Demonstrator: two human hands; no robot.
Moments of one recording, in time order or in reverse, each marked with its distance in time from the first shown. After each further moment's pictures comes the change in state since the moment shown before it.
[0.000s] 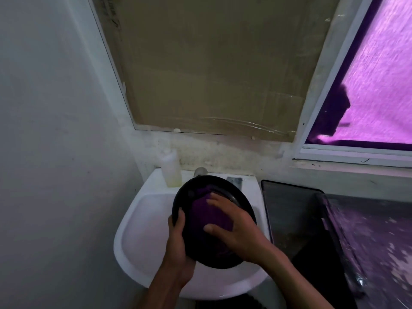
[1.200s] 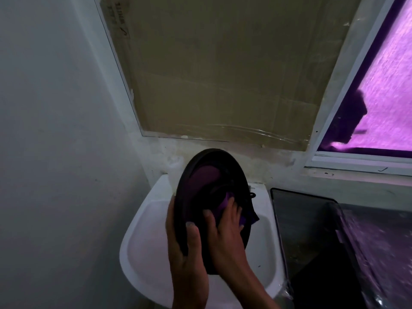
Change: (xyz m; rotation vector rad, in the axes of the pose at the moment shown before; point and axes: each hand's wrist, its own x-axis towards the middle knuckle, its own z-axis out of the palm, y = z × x) left_hand -0.044 0.020 0.044 0.428 0.077 0.769; right_hand 0.024 -0.051 0.046 0.092 0.244 0.321
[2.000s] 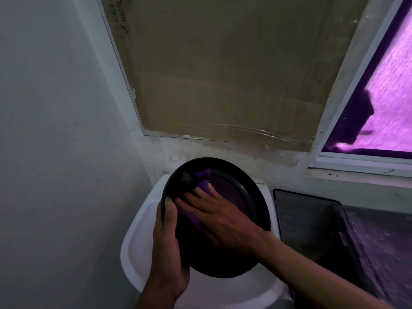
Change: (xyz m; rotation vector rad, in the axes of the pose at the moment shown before) left_hand 0.038 0.004 -0.024 -0.284 -0.182 -0.376; right_hand 0.052 -0.003 -0.033 -0.663 -0.317 -1.031
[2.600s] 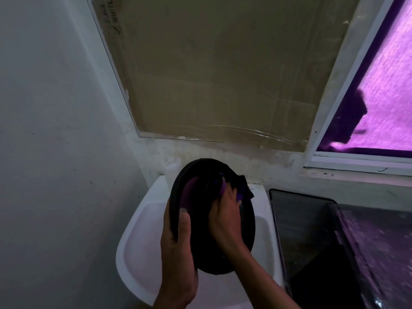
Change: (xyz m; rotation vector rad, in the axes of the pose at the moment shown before) left_hand -0.006 -0.014 0.023 0.165 0.033 0.127; right_hand 0.011 -0.005 0.032 0.566 0.525 0.934
